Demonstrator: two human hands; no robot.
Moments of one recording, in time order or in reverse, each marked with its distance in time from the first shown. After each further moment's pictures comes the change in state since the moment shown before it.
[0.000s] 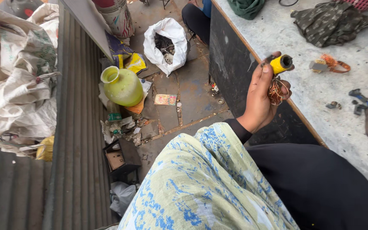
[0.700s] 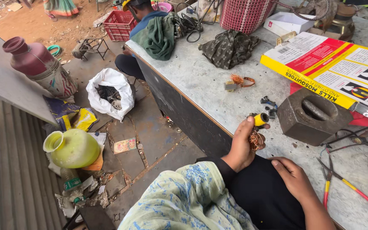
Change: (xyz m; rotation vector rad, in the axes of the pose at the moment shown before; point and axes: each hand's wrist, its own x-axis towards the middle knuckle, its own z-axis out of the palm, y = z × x) left_hand -0.015 -0.167 0.010 0.048 -0.005 -0.515; right_hand 0.068 -0.106 0.053 0.305 -0.359 0.110
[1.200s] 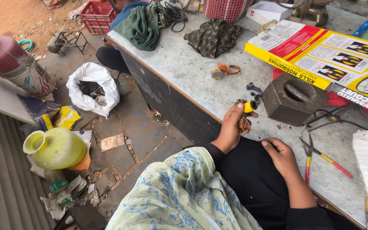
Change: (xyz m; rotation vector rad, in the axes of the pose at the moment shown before) left_hand 0.001 -0.016 -0.022 0.159 -0.047 -0.042; right_hand -0.005 0.006 0.002 0.062 0.168 -0.048
